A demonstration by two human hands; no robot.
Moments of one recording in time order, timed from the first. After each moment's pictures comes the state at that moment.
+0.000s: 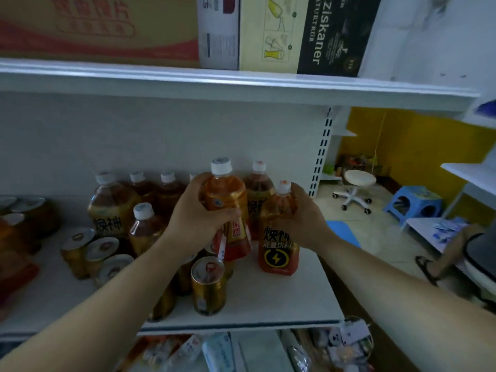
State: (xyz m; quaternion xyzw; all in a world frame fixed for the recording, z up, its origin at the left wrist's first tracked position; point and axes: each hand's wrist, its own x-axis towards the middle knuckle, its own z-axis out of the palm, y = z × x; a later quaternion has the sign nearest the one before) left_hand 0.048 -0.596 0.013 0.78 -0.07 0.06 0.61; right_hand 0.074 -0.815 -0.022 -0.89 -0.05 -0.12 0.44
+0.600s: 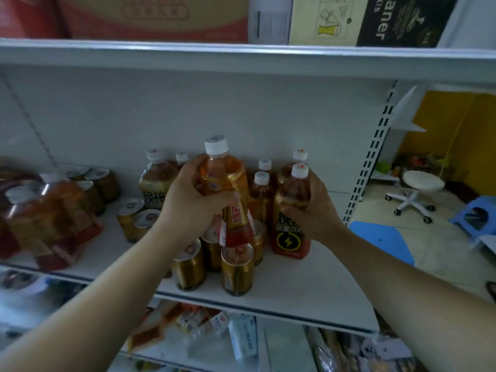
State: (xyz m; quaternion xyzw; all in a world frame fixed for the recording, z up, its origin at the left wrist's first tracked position) left_hand 0.019 -0.567 0.019 0.79 0.03 0.17 0.60; right_hand 0.128 -0.789 -0.062 -0.88 -0.12 -0.14 0.44
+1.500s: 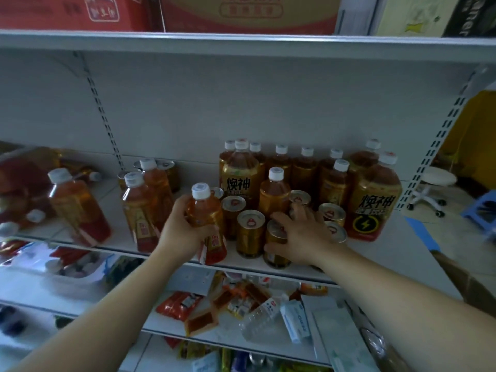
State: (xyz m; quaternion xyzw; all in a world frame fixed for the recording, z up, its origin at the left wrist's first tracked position) left_hand -0.023 -0.353 -0.064 0.81 0.09 0.13 0.56; right_hand 0.033 -0.595 -0.081 -0.99 -0.16 0.04 0.01
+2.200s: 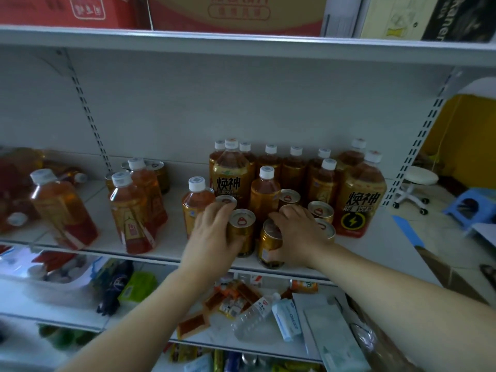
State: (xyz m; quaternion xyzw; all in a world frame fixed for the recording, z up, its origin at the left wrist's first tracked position) left_hand -0.039 -0.408 -0.072 0.95 -0.05 0.17 0.27; right_hand 0.016 -0.599 -0.071 -0.97 -0.22 -0.04 0.03
